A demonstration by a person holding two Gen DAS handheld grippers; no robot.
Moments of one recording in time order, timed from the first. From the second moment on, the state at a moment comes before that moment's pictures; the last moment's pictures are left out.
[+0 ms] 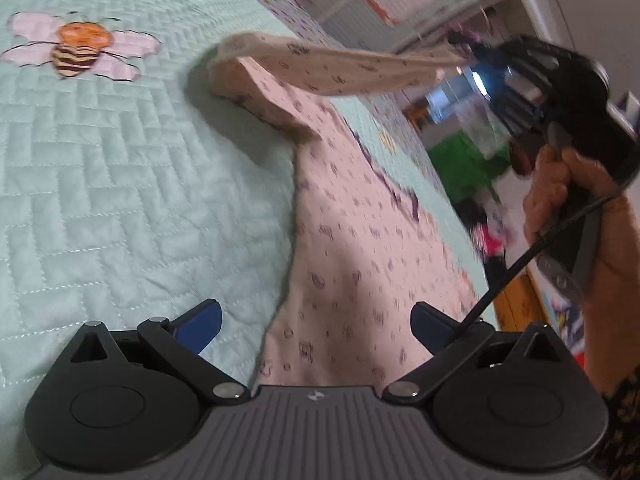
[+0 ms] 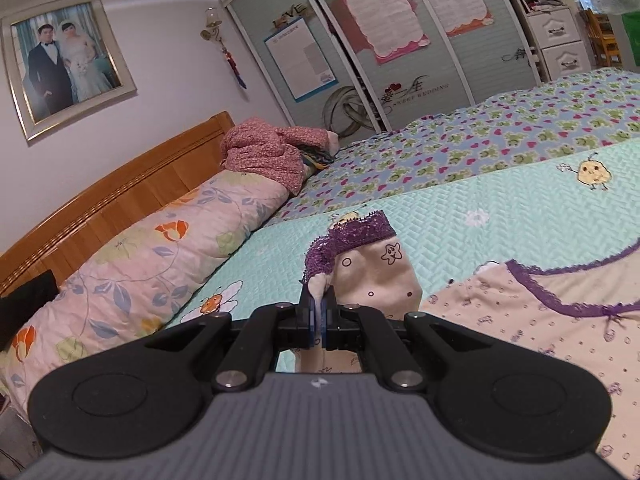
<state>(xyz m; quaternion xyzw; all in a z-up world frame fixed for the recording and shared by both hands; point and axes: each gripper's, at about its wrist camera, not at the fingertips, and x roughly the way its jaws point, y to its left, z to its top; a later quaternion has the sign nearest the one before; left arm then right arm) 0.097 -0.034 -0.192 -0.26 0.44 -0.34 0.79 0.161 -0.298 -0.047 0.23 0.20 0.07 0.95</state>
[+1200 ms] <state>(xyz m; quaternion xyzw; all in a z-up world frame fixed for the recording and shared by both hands) 0.103 -0.053 -0.204 -0.22 0.51 -0.39 0.74 0.146 -0.293 -0.054 0.21 0.22 0.09 0.95</state>
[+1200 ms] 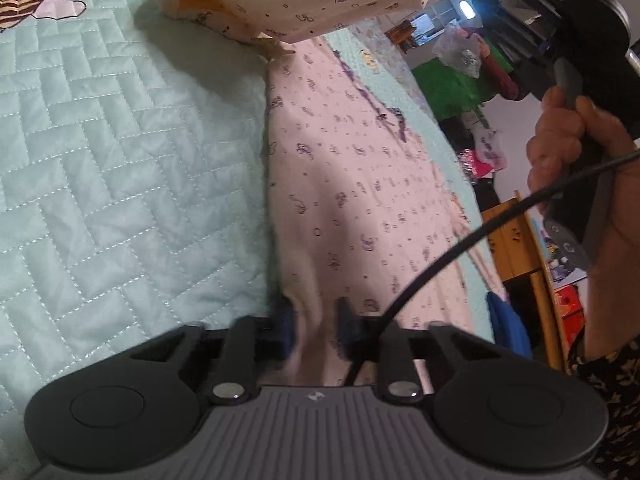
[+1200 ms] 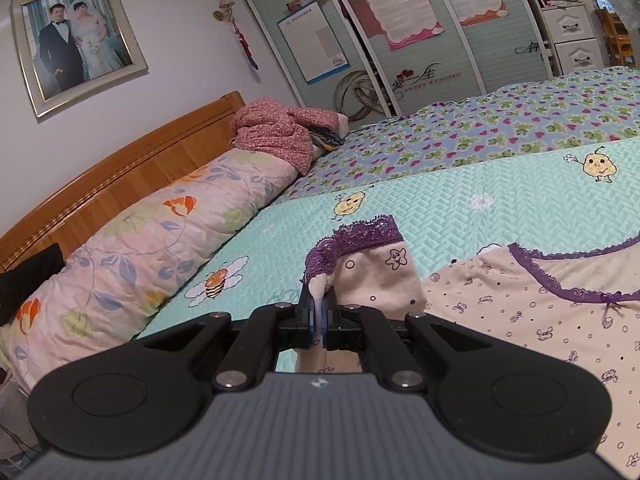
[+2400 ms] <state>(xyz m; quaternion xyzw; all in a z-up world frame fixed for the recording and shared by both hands) 0.101 -0.047 -0.194 -0.25 0.48 -0.37 0.76 0.196 -0.272 0.028 0.18 0.14 0.12 0.97</state>
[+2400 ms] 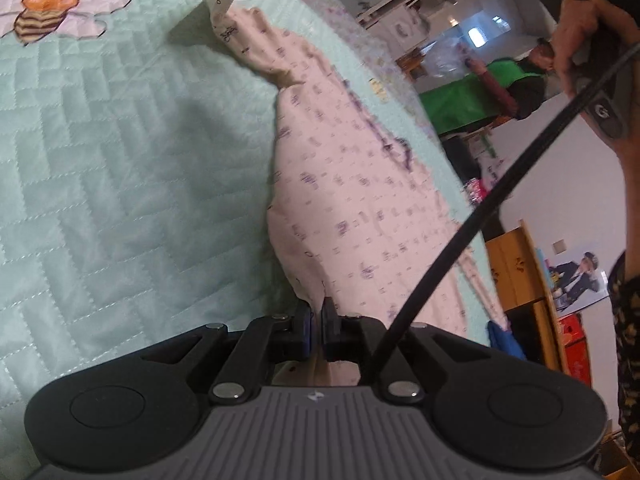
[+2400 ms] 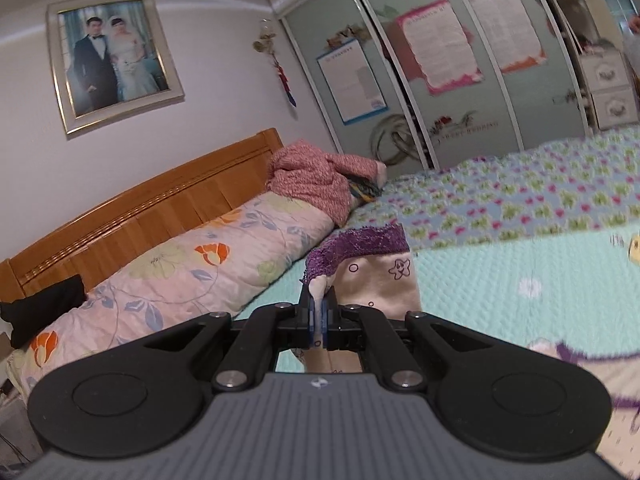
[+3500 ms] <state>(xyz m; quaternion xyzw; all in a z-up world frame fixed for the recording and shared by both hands) 0.078 -0.140 -0.199 -0.10 0.50 -0.43 0.75 -0.020 -0.536 -0.086 0.26 0.10 -0.21 0.94</state>
